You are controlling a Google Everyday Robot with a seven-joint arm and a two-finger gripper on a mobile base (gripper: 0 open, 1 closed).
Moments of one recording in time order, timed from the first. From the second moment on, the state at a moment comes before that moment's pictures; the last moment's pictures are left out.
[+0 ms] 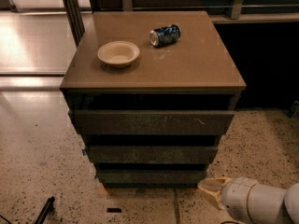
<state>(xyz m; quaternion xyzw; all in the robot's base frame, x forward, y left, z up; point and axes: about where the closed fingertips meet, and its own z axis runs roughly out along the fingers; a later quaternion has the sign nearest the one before) 0.367 -0.156 0.660 -0.31 0.86 0.18 0.36</state>
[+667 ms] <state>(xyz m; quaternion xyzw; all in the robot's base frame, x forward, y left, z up) 0.458 -0.119 0.642 -0.31 0.79 0.18 0.49</state>
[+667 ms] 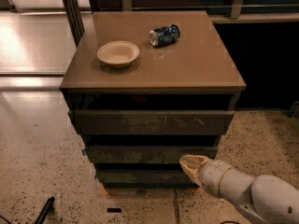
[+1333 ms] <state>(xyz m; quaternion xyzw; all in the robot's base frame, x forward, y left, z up) 0.458 -0.100 0.606 -0.29 0.80 0.21 0.49</state>
